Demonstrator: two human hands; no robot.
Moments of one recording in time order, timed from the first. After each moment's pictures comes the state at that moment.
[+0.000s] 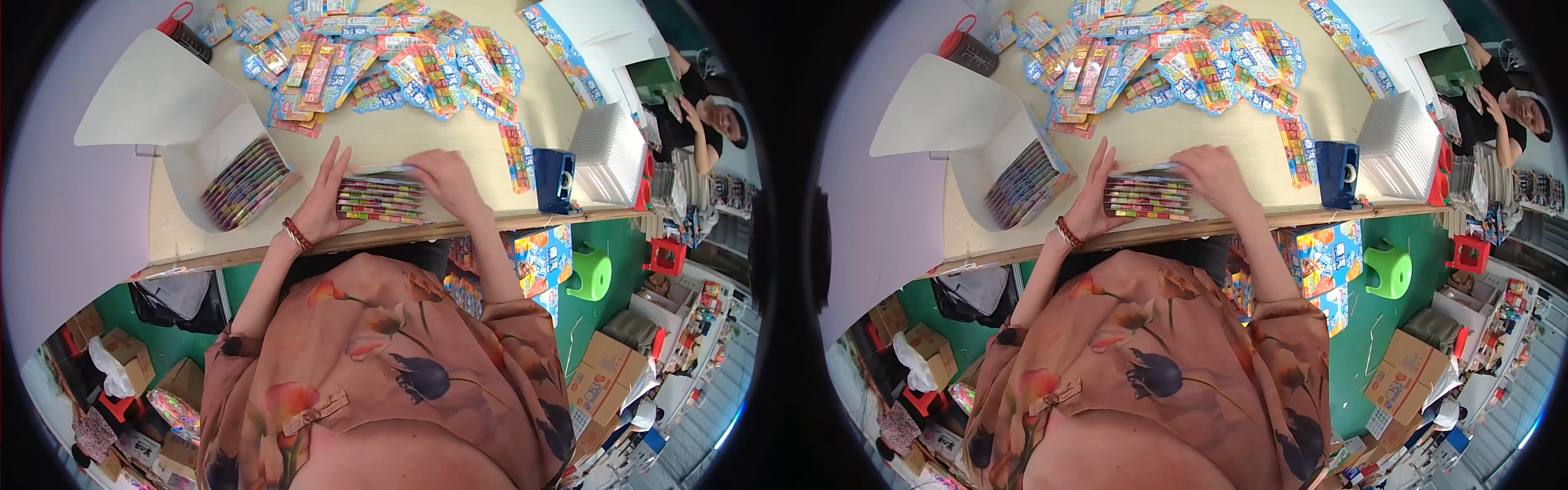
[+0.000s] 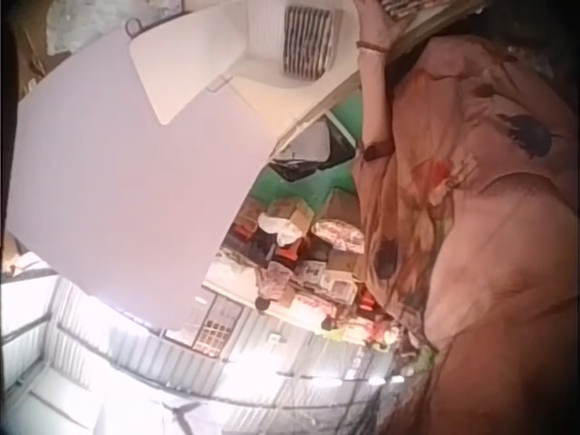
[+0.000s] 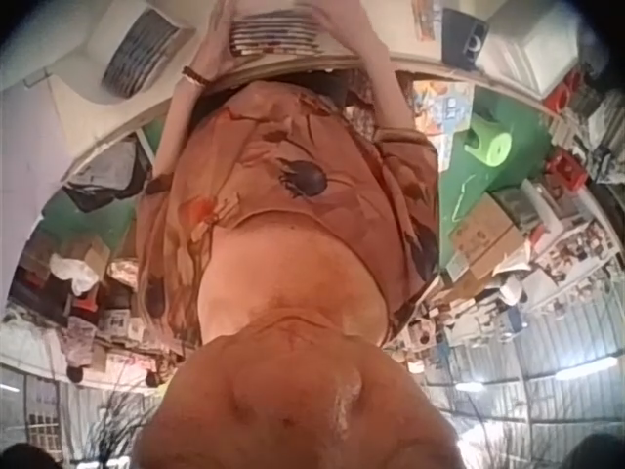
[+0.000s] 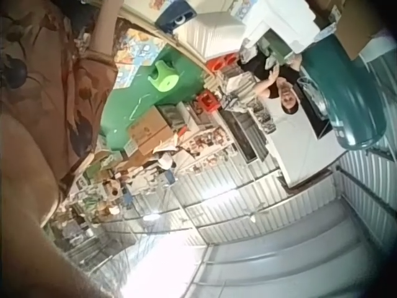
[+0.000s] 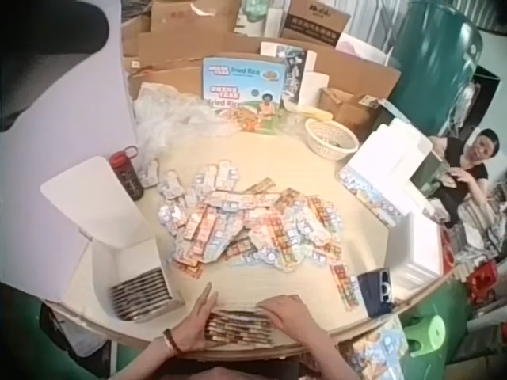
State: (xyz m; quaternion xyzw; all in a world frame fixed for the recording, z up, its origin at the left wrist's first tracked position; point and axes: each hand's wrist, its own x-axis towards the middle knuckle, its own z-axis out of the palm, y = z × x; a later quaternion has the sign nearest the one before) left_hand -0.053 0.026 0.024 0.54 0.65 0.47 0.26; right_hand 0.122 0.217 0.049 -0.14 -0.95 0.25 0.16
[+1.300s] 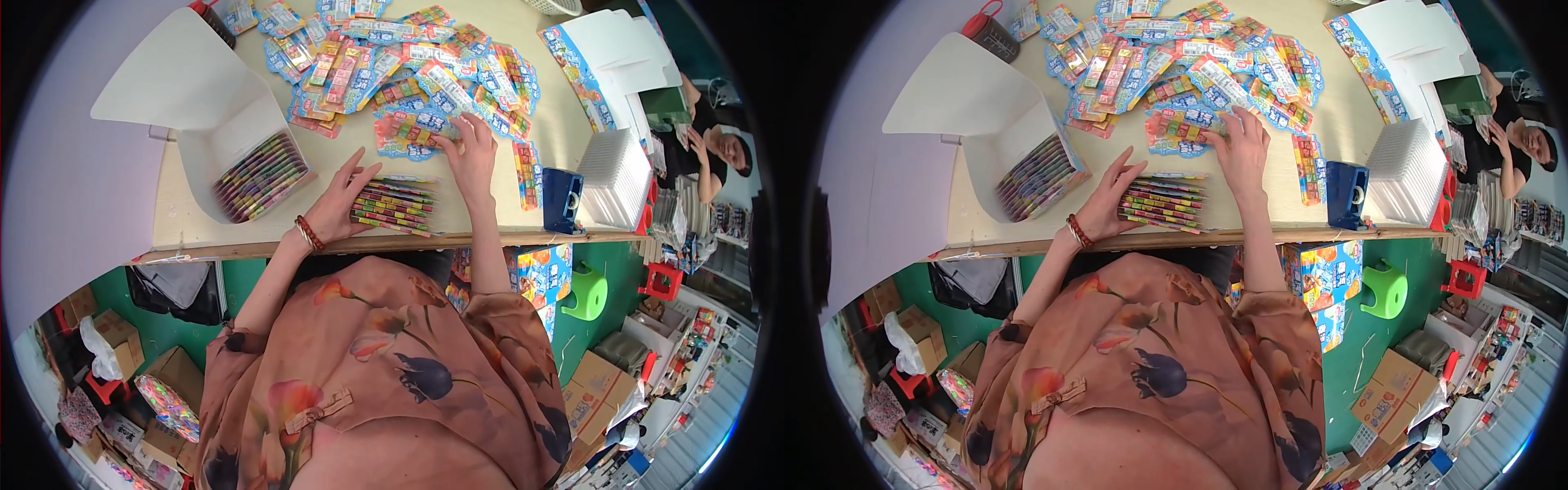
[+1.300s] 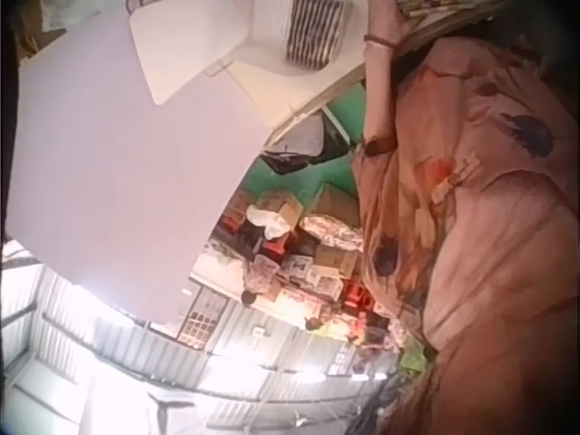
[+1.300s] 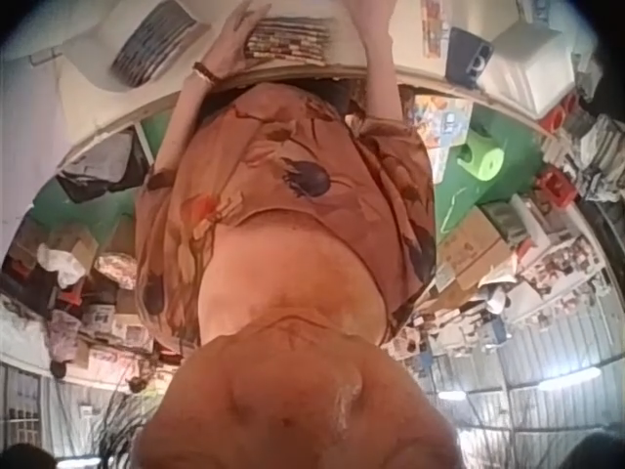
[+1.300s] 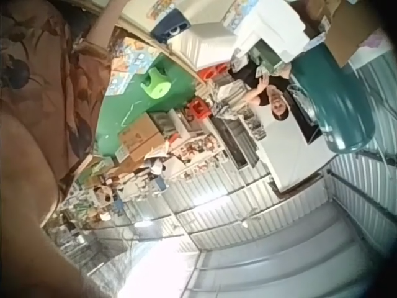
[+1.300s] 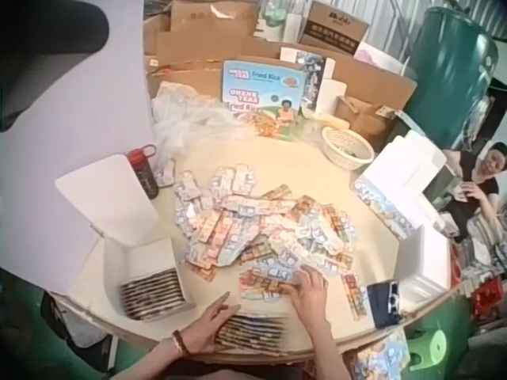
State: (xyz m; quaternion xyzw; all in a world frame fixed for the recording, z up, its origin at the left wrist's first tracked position) left_hand -0.058 0.022 0.027 0.58 0.65 0.39 0.29; right_hand 0.093 0.249 0.030 -0.31 -0.90 0.13 0.26
